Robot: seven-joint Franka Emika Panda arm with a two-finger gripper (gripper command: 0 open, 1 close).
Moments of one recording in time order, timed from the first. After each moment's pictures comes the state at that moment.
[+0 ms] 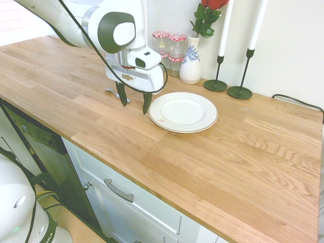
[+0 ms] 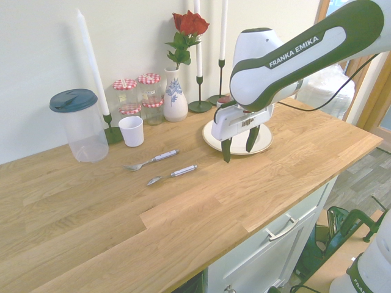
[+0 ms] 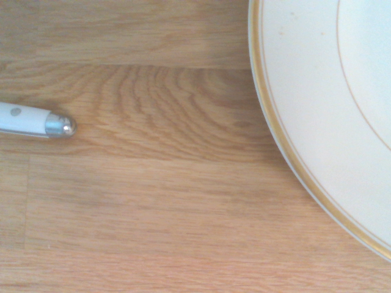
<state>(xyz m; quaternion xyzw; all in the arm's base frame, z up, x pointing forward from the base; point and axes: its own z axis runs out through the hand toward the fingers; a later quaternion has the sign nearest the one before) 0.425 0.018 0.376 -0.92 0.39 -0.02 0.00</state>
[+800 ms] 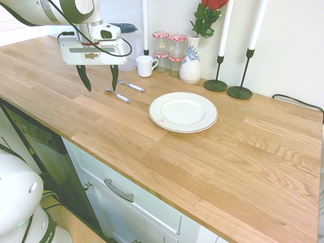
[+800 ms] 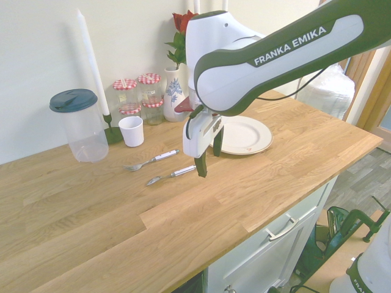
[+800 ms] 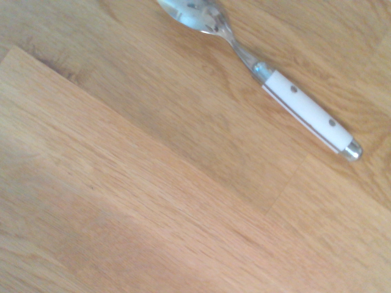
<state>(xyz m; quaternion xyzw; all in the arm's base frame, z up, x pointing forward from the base) 0.419 0.155 0.426 -0.99 0.10 -0.02 -0.04</state>
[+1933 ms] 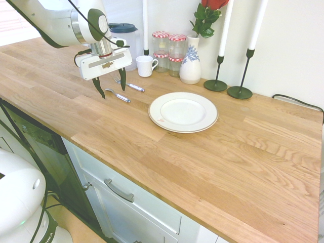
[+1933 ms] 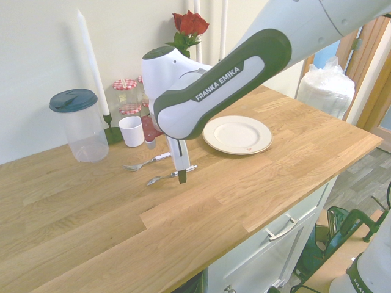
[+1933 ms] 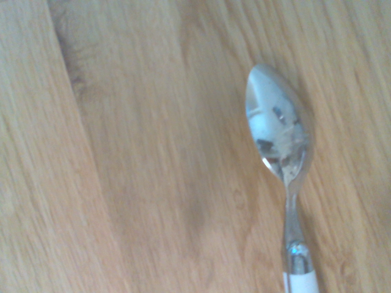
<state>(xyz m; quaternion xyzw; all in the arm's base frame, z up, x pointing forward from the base) 0.503 0.204 0.355 -0.98 -0.21 -0.02 -0.06</state>
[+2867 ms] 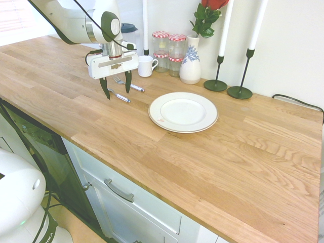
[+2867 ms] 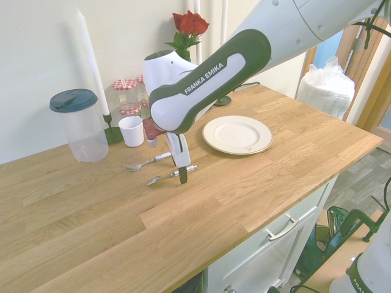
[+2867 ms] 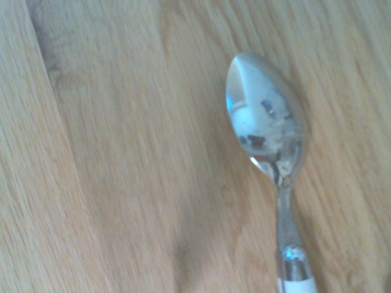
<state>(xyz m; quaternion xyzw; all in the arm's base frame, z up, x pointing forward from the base) 0.518 0.187 0.333 -0.97 -0.22 0.02 -0.03</state>
